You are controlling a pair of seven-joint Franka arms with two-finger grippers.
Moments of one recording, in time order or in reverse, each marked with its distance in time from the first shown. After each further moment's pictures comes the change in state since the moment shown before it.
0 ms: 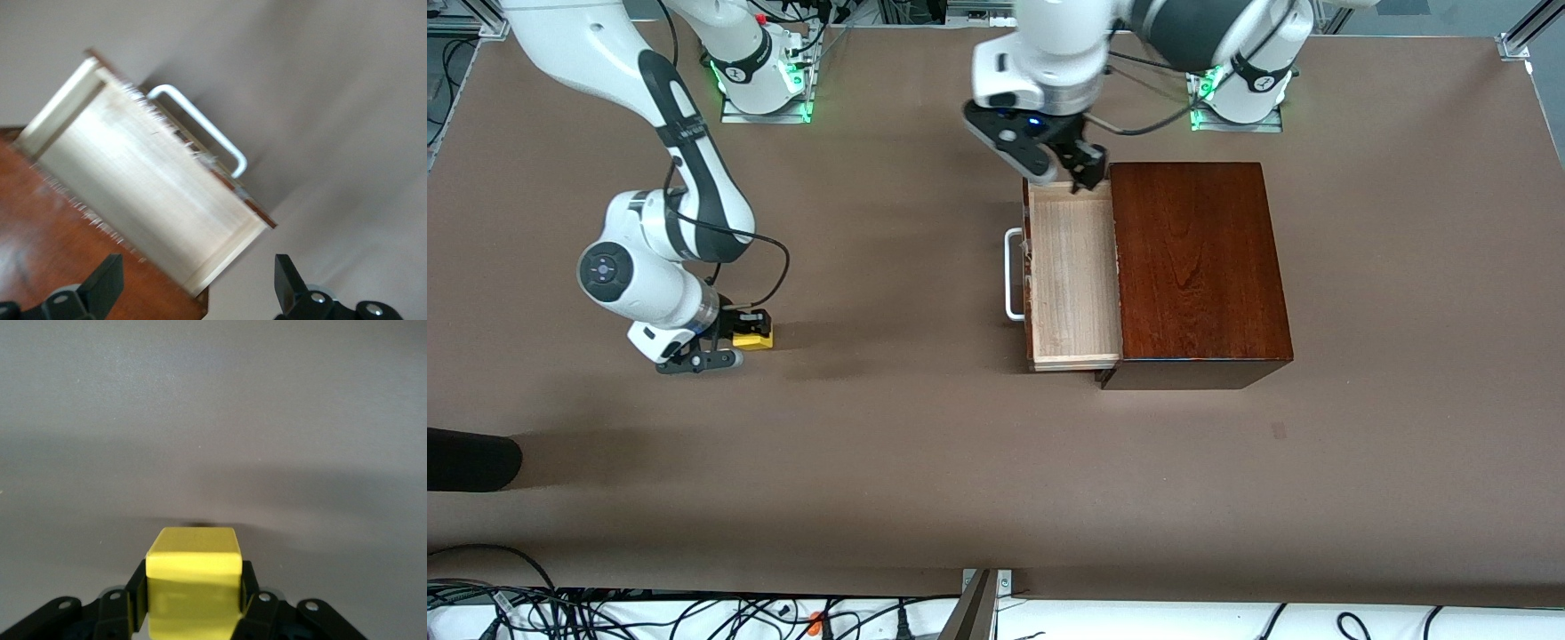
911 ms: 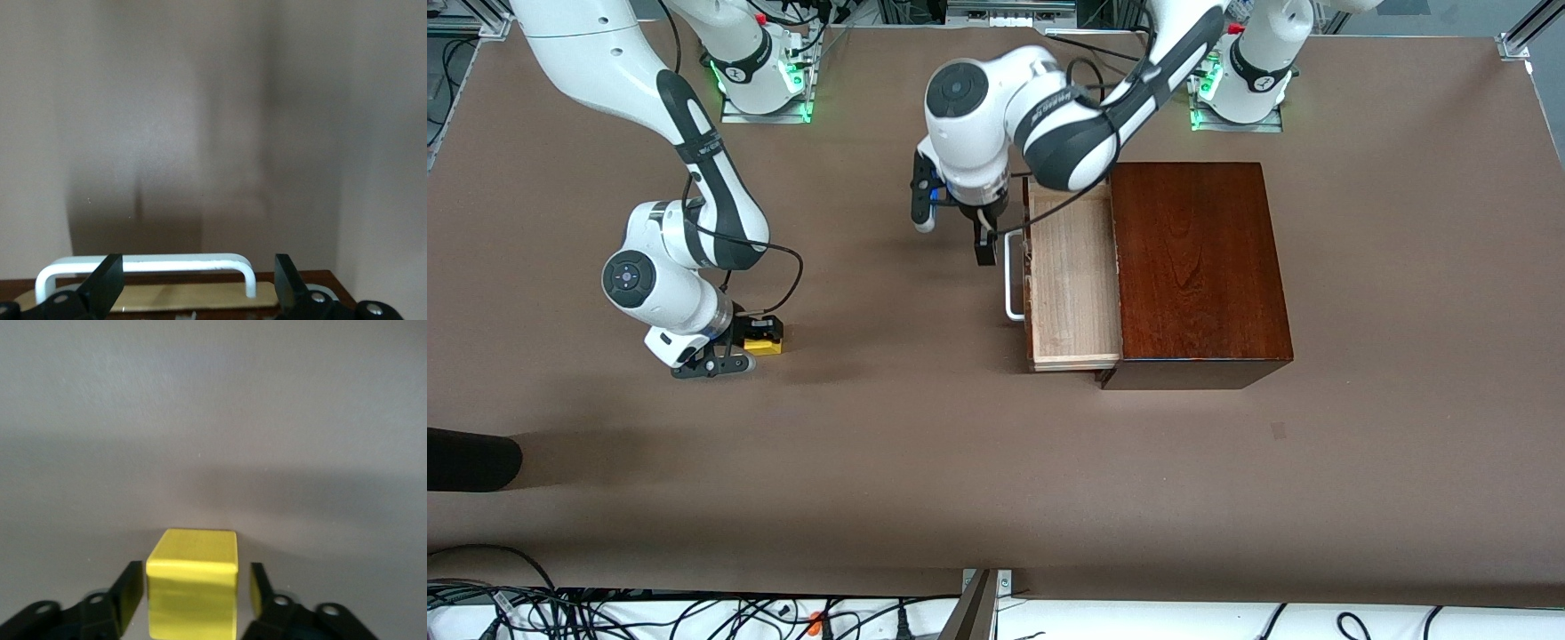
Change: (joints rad) left arm -0.084 0.320 0.009 0.002 0.202 0.269 0.595; right arm 0.005 0.024 0.000 0.006 -0.001 0.050 0.001
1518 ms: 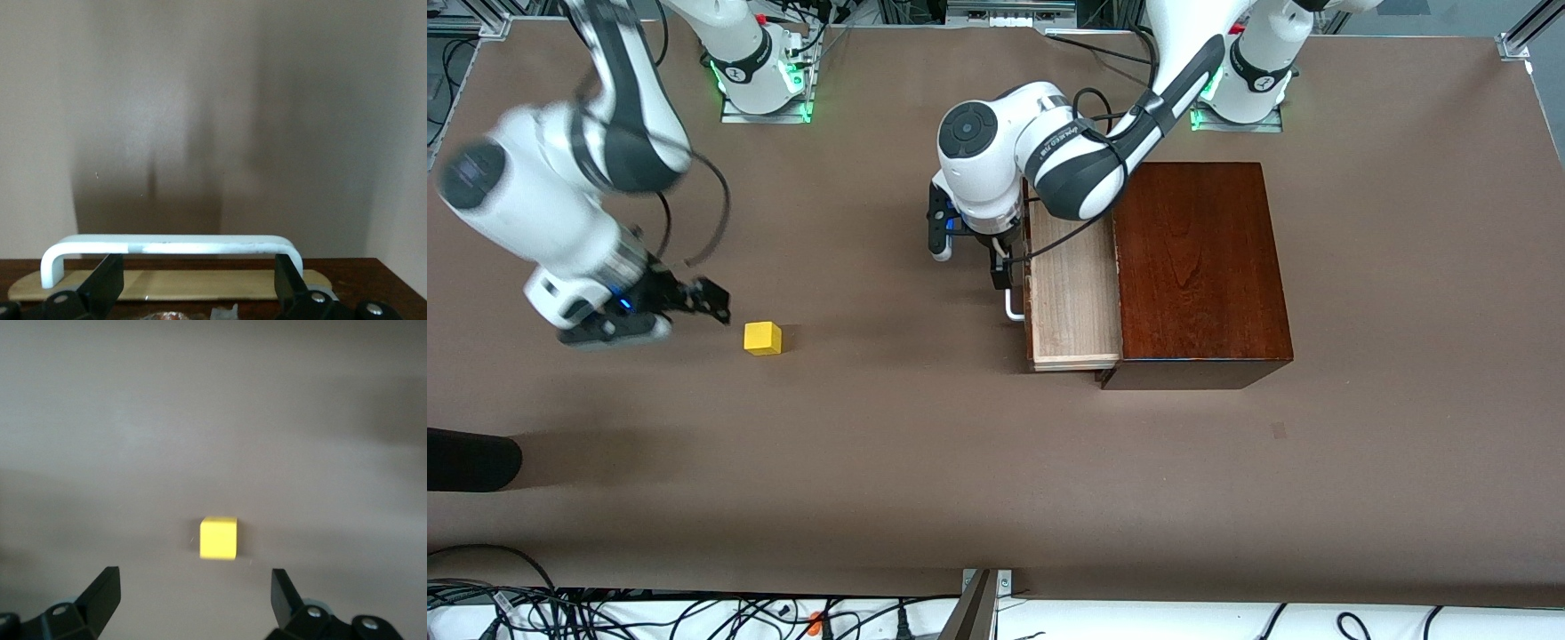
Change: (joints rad) left arm 0.019 0.024 0.032 0.005 0.016 -0.014 -0.001; right arm -0.023 -0.404 -0.010 0.036 0.000 -0.301 0.011
